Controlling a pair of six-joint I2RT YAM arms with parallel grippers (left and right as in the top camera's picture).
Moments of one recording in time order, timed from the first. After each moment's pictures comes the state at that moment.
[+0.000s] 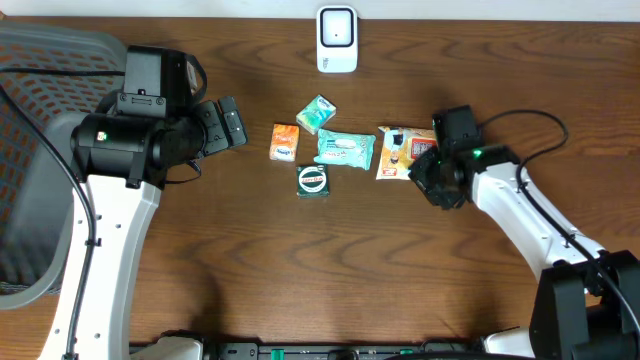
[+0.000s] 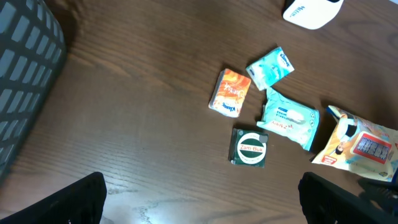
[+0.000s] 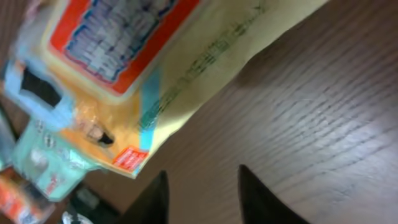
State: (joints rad) left arm -0.13 1.40 1.56 -1.18 0.04 -0.43; right arm 0.24 1.62 1.01 -0.64 -0.08 1.13
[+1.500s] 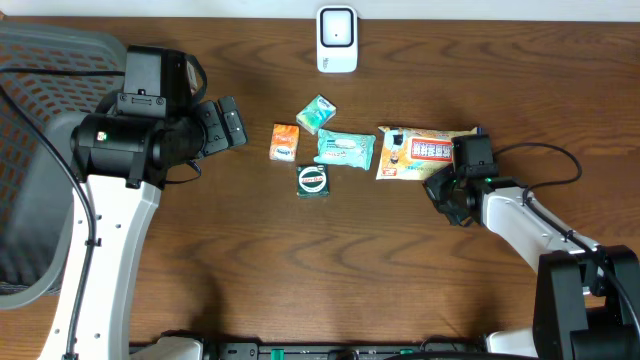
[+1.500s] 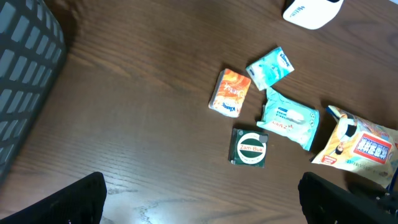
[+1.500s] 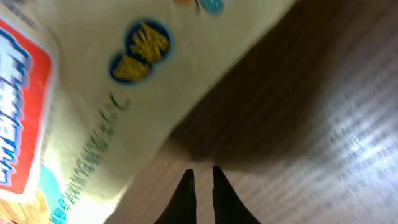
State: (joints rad) left arm -0.13 1.40 1.56 -1.18 0.04 -0.43; right arm 0.13 1.62 0.77 -0.34 -0.08 1.17
